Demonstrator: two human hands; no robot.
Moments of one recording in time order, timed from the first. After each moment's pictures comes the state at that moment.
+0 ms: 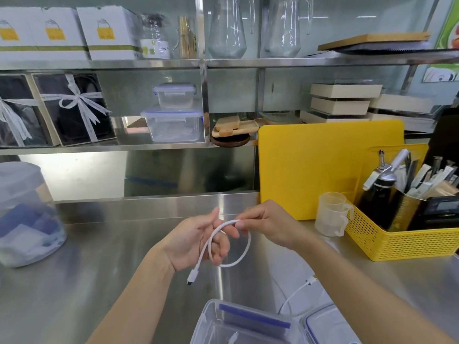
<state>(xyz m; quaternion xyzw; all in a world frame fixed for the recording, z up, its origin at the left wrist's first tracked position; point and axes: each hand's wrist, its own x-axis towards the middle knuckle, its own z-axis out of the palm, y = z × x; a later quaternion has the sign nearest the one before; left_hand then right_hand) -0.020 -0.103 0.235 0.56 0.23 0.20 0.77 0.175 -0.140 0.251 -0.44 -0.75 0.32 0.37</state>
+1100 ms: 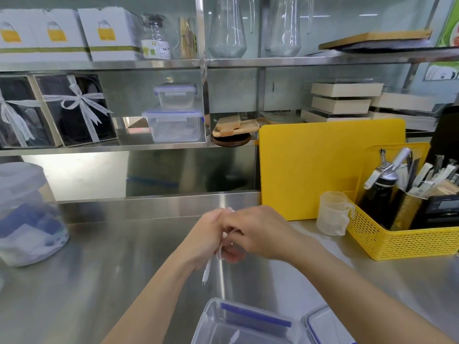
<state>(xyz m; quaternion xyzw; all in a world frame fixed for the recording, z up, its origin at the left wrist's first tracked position) 0.012 -0.124 0.237 0.67 0.39 0.33 0.54 0.141 -0.170 0.278 -0.46 -0.87 -0.03 0.18</state>
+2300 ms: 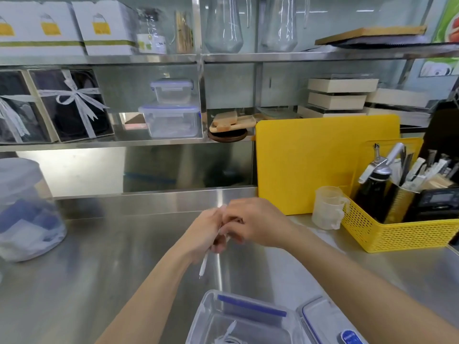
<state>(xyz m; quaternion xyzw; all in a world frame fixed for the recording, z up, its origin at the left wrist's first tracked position) 0.012 -0.126 0.232 0.66 0.39 0.32 0.55 0.149 -0.162 0.268 -0.46 -0.86 0.02 0.23</state>
